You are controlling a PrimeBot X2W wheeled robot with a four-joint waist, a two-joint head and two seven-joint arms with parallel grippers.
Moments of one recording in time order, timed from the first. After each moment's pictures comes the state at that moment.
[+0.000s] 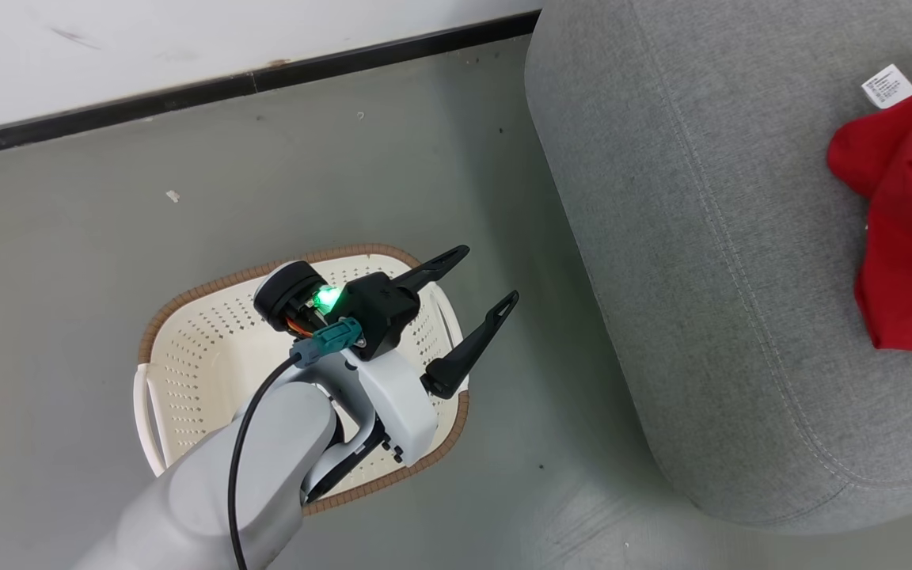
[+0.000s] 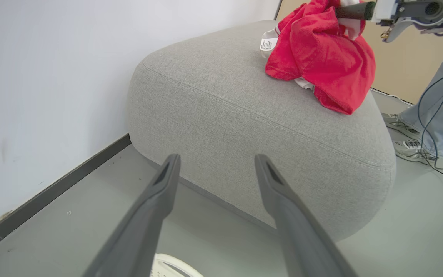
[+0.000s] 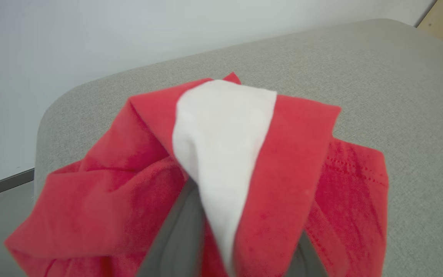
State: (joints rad) left arm -0.72 0.19 -0.87 0.26 -0.56 -0.09 -0.10; right arm -0.87 -0.48 0.09 0.99 0.45 0.12 -0.21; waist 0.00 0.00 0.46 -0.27
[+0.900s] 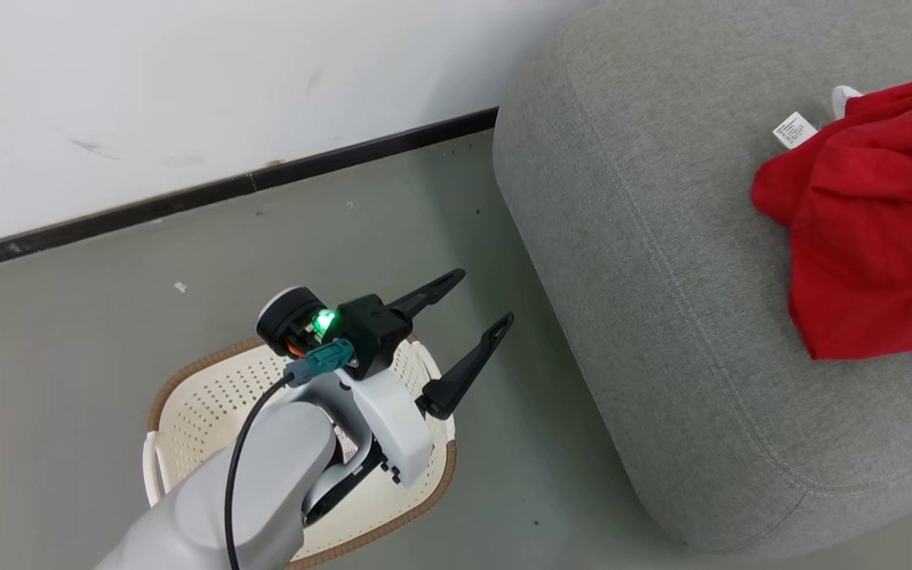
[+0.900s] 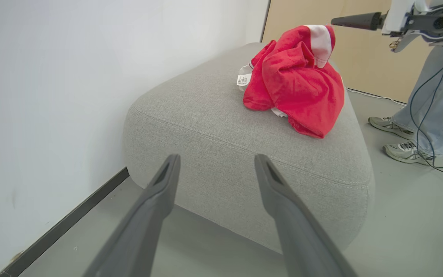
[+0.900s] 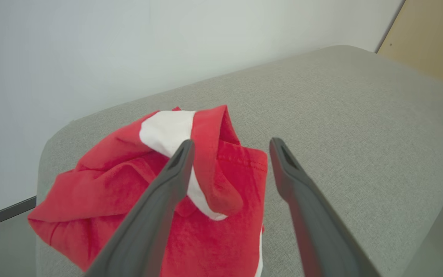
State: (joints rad) left arm -0.69 0.18 -0.89 0.31 -0.59 -0.11 -0.16; right arm -0.78 -0.52 0.11 0.96 0.48 0.12 -0.25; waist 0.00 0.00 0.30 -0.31
